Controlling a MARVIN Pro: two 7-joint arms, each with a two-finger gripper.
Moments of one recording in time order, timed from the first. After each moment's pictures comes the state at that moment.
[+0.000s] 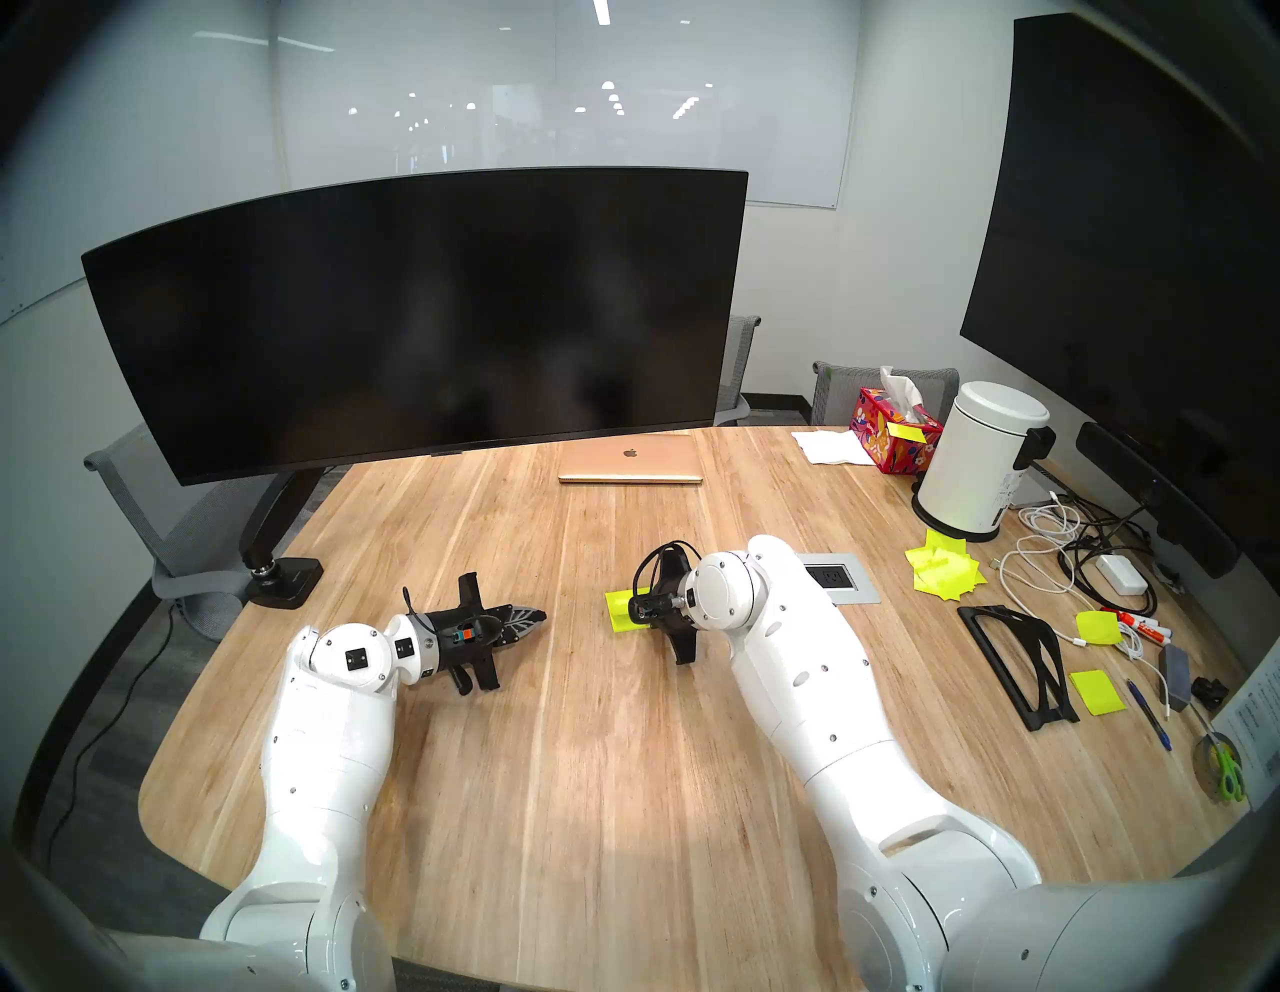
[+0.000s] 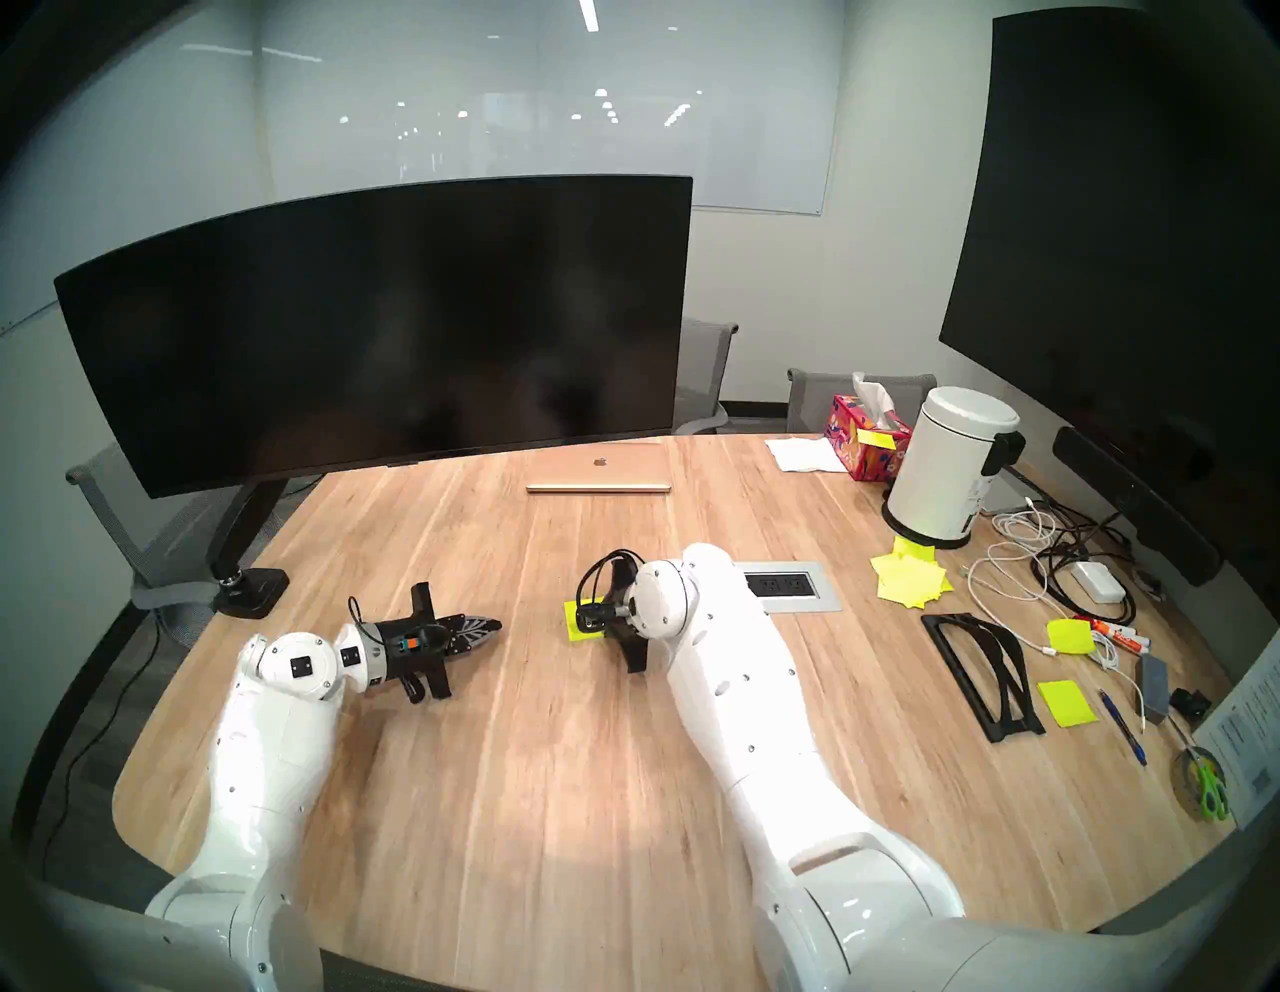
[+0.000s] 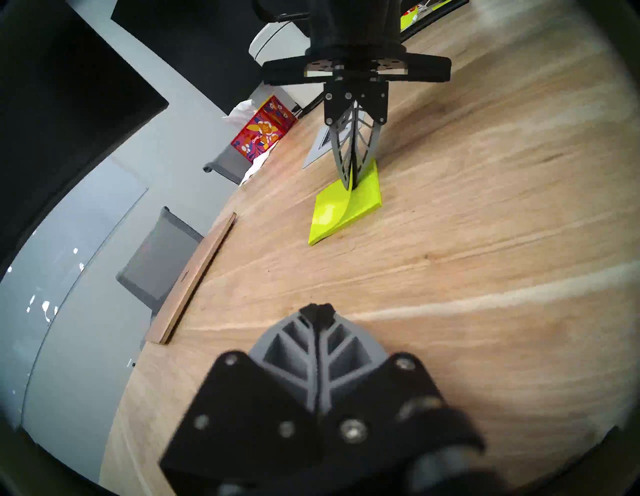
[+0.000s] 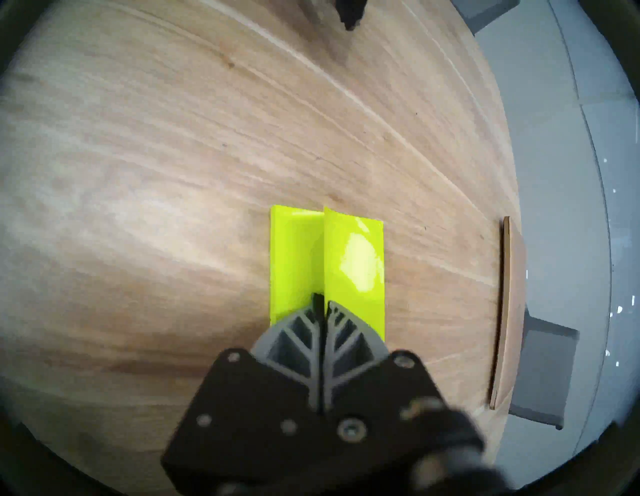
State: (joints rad) left arm 1.29 -1.45 -1.87 -1.19 0.69 -0.68 -1.02; right arm -1.11 -1.61 1.32 -1.23 -1.28 -0.15 1.03
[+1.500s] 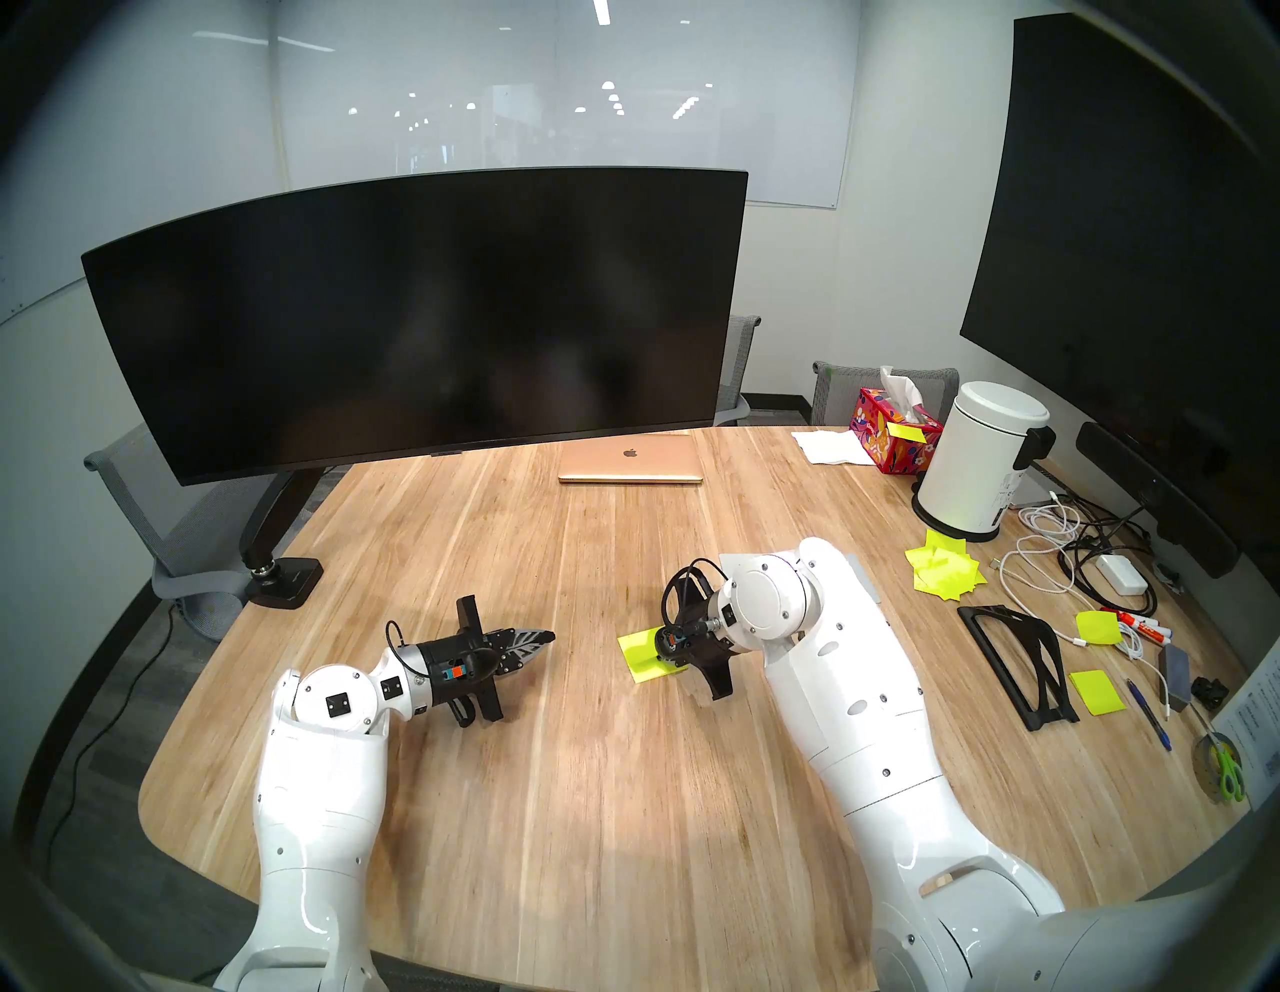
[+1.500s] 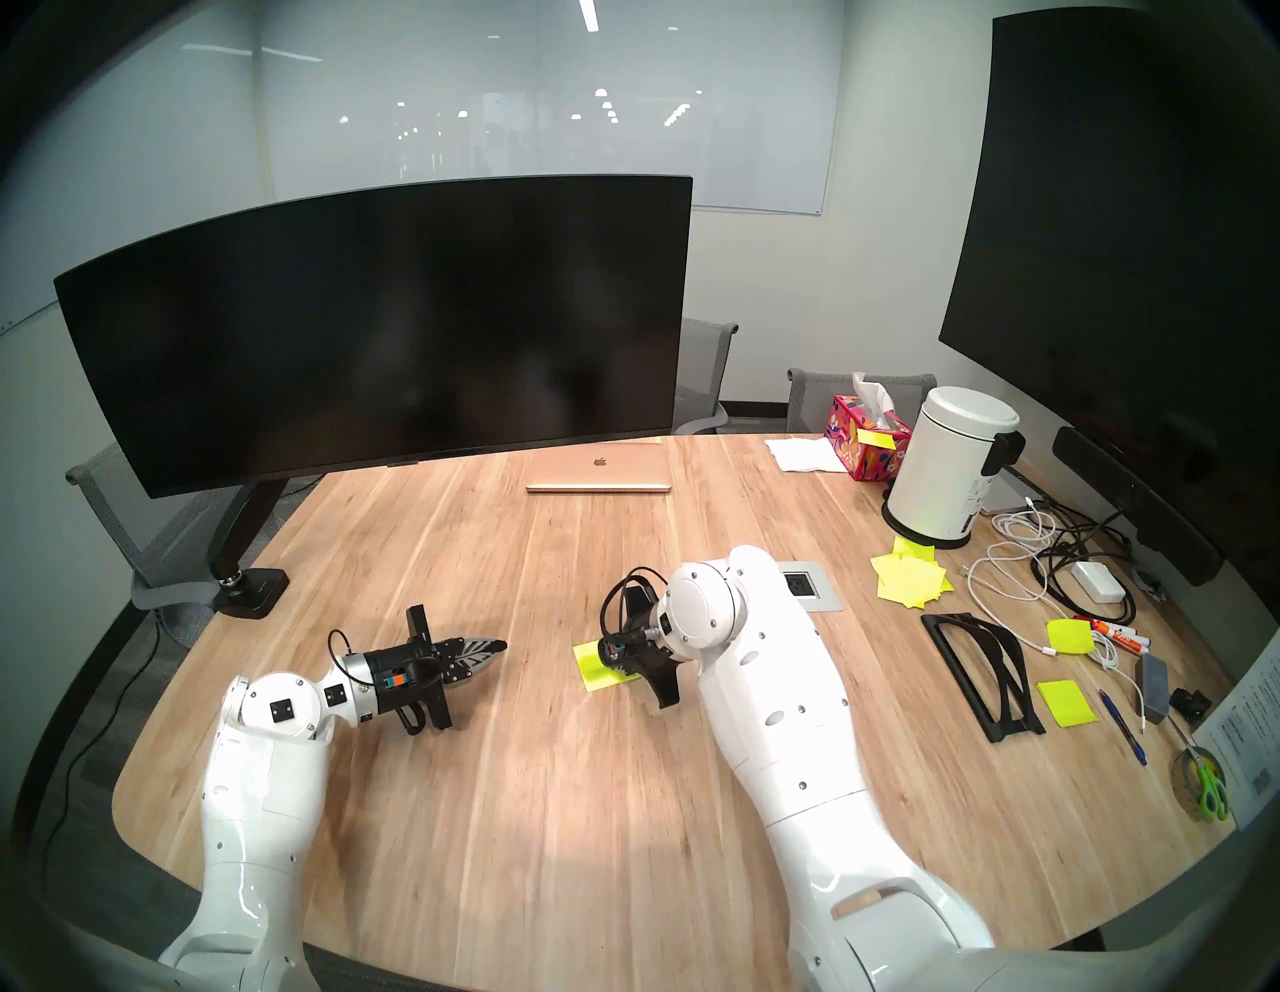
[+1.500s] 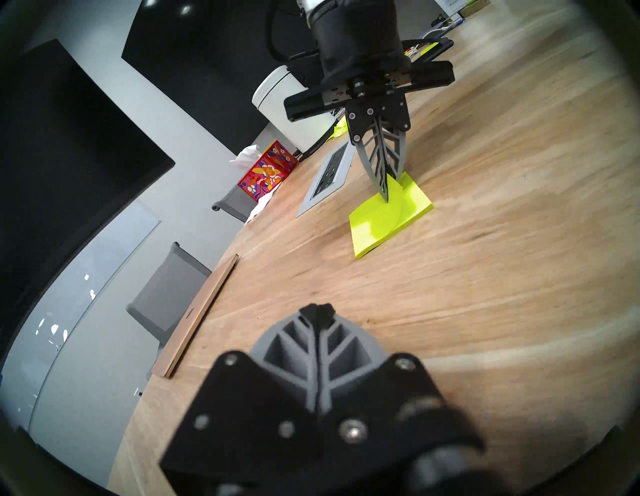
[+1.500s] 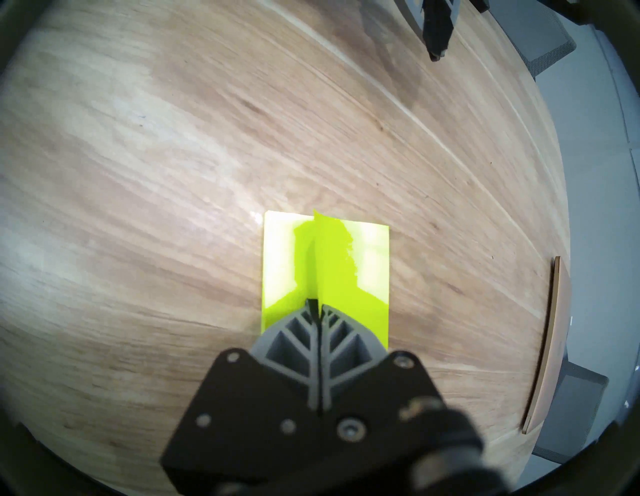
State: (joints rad) left arm 1.46 -1.48 -1.88 -1.37 0.54 -0.75 -1.09; right arm -1.21 -1.55 1.33 -1.45 -1.18 -0.22 1.31
